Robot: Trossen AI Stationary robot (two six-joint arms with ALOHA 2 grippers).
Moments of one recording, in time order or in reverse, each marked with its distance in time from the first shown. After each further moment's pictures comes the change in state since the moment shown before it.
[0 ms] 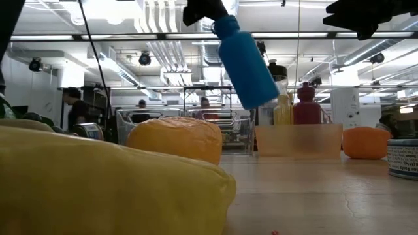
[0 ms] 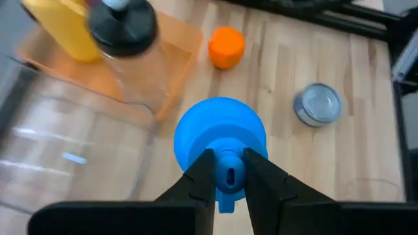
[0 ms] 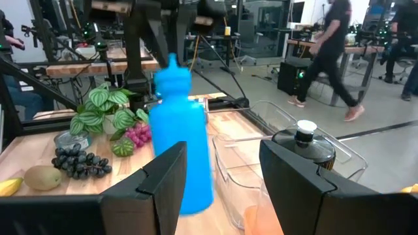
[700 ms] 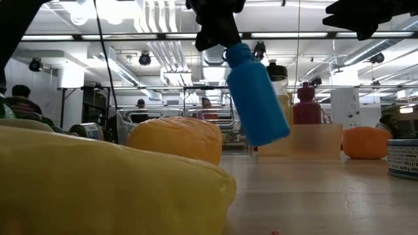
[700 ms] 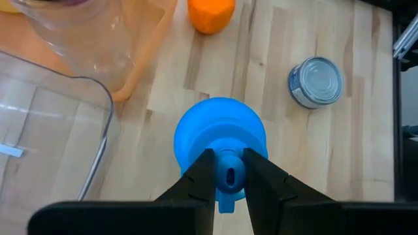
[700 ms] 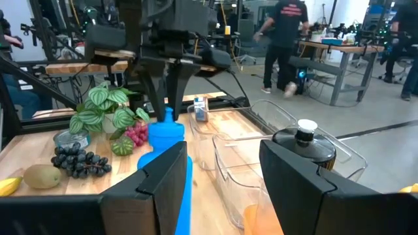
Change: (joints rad) left arm 0.010 0.145 0.000 0.024 0.116 -0.024; right arm 0.000 0.006 0.000 0.000 0.001 0.000
